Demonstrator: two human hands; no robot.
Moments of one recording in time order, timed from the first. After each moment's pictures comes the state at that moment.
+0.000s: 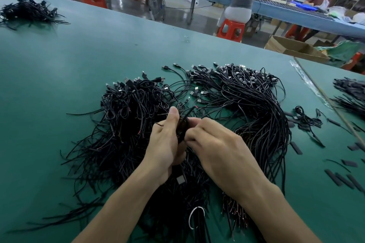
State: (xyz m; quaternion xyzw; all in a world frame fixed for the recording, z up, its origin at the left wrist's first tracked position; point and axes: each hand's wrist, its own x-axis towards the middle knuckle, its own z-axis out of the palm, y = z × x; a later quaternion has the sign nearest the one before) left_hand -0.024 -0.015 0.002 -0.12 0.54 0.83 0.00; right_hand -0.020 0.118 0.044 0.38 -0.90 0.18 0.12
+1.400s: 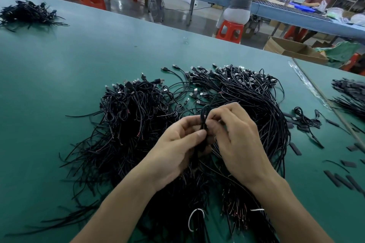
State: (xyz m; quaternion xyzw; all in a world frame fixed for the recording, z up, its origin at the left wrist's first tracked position) left_hand -0.024 -0.013 -0.003 0.02 0.45 0.89 0.11; right_hand -0.042 0.133 0.043 0.24 -0.90 0.32 0.15
